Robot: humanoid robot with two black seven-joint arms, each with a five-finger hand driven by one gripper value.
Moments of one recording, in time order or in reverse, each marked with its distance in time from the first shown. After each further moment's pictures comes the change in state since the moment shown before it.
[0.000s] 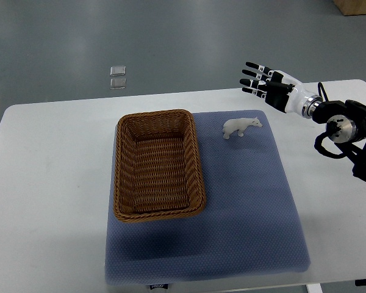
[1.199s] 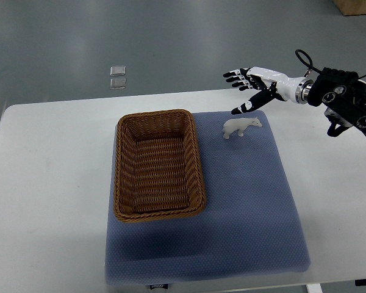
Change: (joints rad) left arm -0.006 0.000 0.001 0.003 -0.001 0.000 0.001; right arm 0.115 -0.011 -0.021 0.020 -0.999 0.000 0.142
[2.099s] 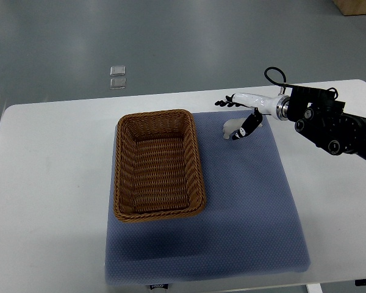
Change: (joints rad) left arm 0.000 0.000 0.000 0.000 0.000 0.000 0.000; right arm 0.005 0.081 -0.176 -0.025 -0.278 -0.168 -0.003
